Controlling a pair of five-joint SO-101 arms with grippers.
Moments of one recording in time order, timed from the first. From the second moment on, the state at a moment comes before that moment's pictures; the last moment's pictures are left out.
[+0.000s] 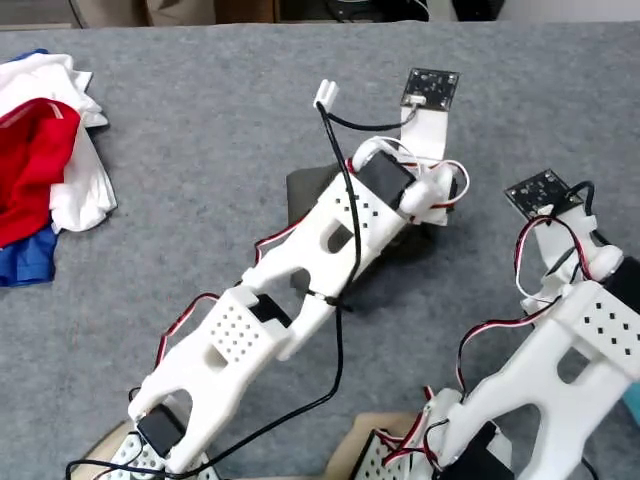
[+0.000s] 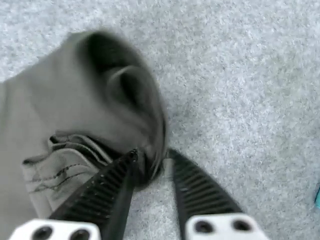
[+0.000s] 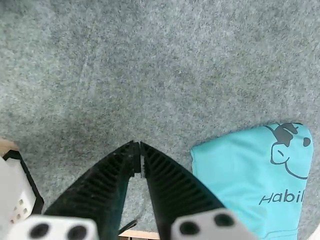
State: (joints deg) left arm 42.6 50.1 -73.5 84.4 20.1; right arm 39.7 -34.9 28.7 89.0 55.8
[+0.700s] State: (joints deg) left arm 18.7 50.1 -76.0 94.5 26.1; right arm 23.8 -34.8 21.8 92.2 49.3
